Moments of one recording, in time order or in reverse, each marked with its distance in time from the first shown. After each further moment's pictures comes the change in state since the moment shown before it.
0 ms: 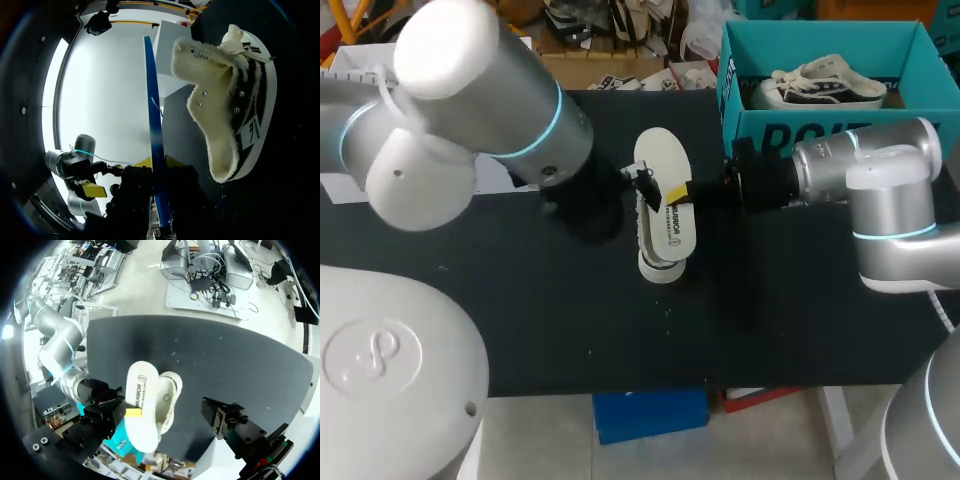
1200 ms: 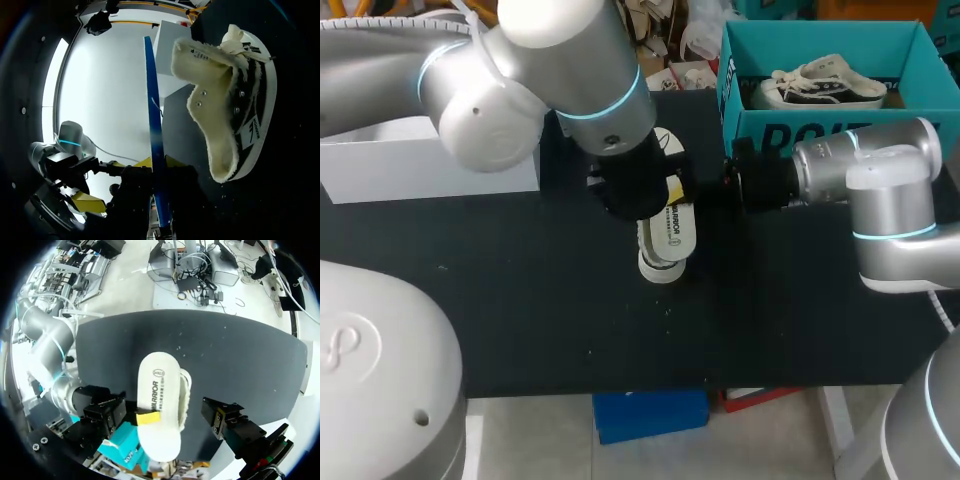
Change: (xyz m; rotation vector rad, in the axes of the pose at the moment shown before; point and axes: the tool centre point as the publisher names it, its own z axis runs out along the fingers) left arm -0.041 0.017 0.034 0.051 0.108 0.103; right arm 0.000 0.000 0.000 0.000 0.000 0.000
